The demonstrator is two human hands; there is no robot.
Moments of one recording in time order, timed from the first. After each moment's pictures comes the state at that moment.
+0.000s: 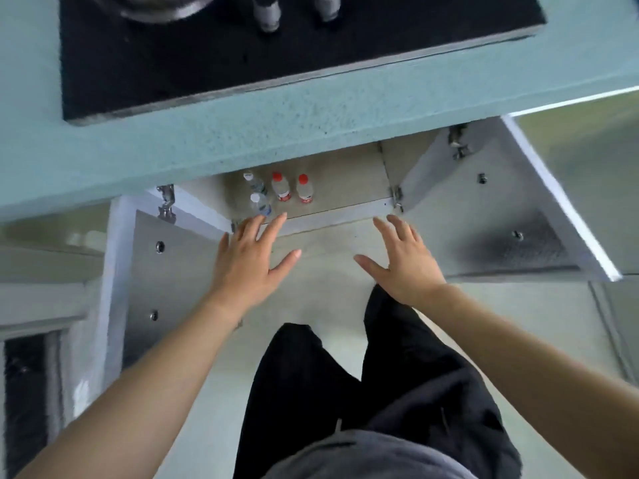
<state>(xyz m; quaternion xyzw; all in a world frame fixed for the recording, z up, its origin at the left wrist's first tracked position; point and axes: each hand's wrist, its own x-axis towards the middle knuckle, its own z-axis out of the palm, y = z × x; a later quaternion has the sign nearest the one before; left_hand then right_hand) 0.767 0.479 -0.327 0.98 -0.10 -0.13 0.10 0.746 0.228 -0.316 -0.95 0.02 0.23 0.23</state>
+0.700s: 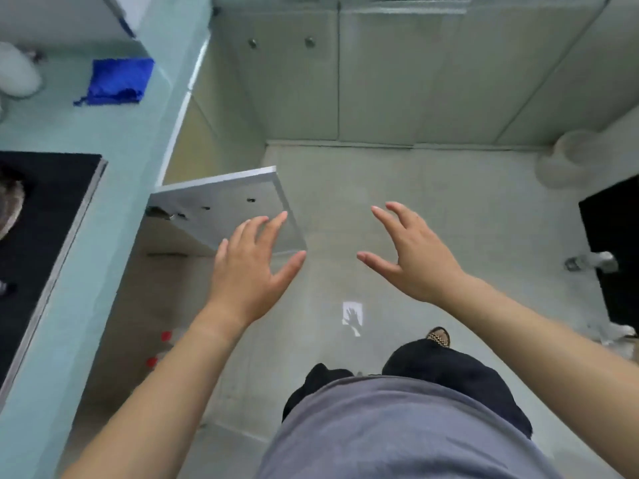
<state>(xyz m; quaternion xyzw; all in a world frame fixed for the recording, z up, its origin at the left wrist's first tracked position) 0.639 0.266 -0.147 0.75 -0.64 -0.13 0.08 0.402 0.191 -0.152 -0.82 0.51 -0.04 0.27</state>
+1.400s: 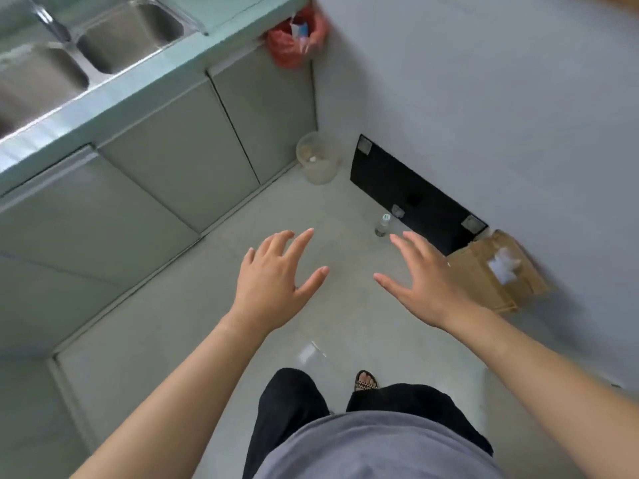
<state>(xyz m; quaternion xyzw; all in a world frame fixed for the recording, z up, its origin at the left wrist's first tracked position) 0.125 -0.019 -0.155 0.37 -0.92 -0.15 -0.01 -0.072 0.123 -0.172 -0.47 0.83 -0.16 0.25</state>
